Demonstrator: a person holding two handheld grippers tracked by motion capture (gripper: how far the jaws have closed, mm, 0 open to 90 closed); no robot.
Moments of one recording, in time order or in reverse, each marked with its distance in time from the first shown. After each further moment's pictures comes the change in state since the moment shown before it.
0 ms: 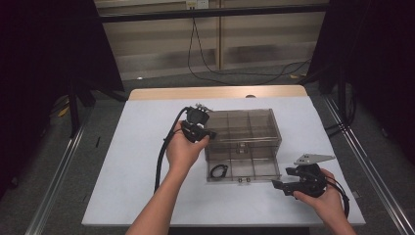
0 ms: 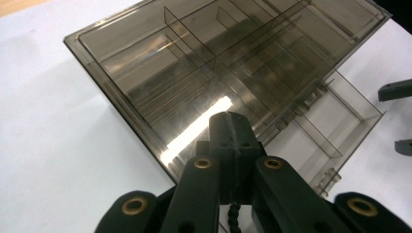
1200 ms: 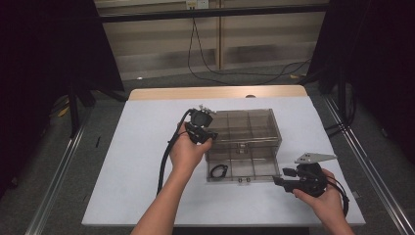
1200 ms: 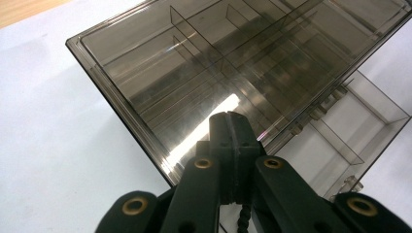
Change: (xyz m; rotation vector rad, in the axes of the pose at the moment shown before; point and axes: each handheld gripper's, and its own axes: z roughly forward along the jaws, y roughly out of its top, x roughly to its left) left arm -0.007 -0.002 0.007 -0.007 0.065 0.023; right arm 0.011 0.008 -0.010 -0.015 -0.021 0.025
